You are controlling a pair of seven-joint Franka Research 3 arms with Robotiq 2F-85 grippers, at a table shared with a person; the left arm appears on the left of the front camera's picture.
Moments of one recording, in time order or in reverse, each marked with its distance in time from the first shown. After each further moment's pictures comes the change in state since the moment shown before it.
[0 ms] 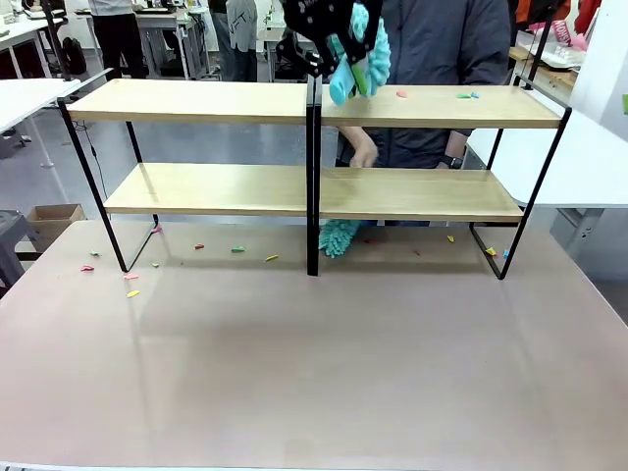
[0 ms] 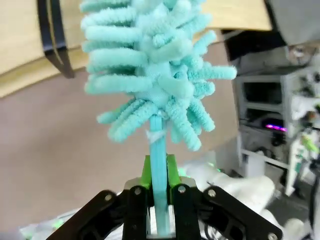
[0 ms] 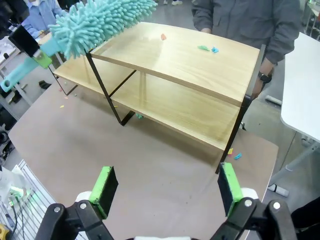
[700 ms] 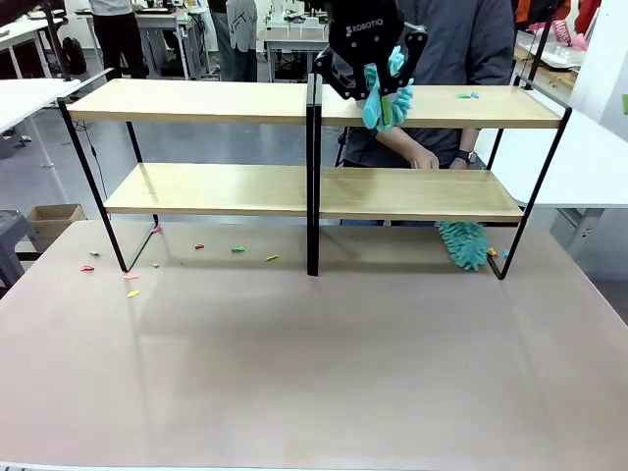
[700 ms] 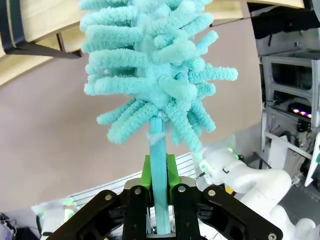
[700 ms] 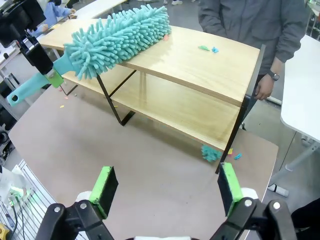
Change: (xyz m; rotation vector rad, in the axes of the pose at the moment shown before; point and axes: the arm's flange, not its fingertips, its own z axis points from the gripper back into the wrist) left arm 0.010 -0.044 -0.040 0.131 0.148 -0.034; right arm 0.000 0.000 0.000 0.000 0.000 0.000
